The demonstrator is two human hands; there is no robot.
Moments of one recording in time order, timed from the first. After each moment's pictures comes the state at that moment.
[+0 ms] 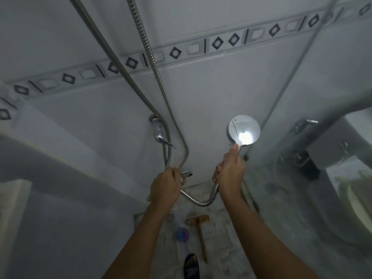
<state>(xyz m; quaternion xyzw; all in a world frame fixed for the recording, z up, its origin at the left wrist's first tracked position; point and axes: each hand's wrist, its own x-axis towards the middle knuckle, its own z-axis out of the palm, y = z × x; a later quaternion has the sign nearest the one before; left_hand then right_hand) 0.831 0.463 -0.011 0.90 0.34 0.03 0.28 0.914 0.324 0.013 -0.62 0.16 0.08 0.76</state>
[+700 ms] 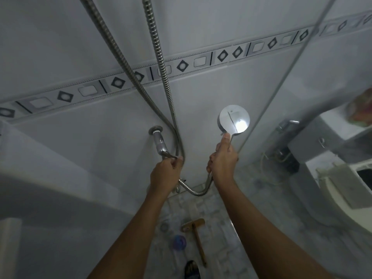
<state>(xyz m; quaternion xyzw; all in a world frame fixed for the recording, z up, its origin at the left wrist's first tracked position) 0.888 0.531 -0.013 0.90 0.27 0.00 0.33 0.945 0.388 0.037 -0.64 0.19 0.02 0.75</state>
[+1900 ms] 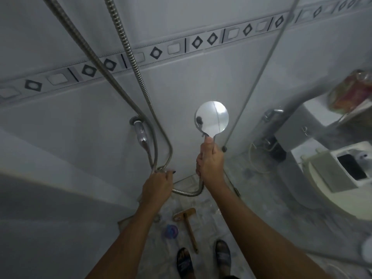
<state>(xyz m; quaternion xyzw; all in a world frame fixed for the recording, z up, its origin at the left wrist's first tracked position) 0.842 0.482 -0.036 0.92 0.26 -0.07 0.27 0.914 0.341 0.020 -0.67 0.05 0.06 0.73</state>
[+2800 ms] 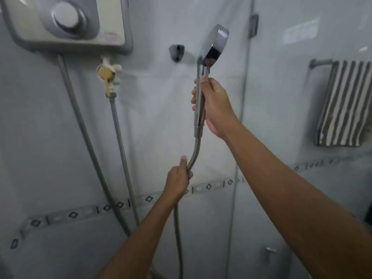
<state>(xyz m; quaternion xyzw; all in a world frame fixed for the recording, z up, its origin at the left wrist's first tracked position) 1.010 0.372 0.348 0.78 0.14 0.24 0.56 1.050 0.266 0.530 -0.55 -0.37 -0.07 0.75</state>
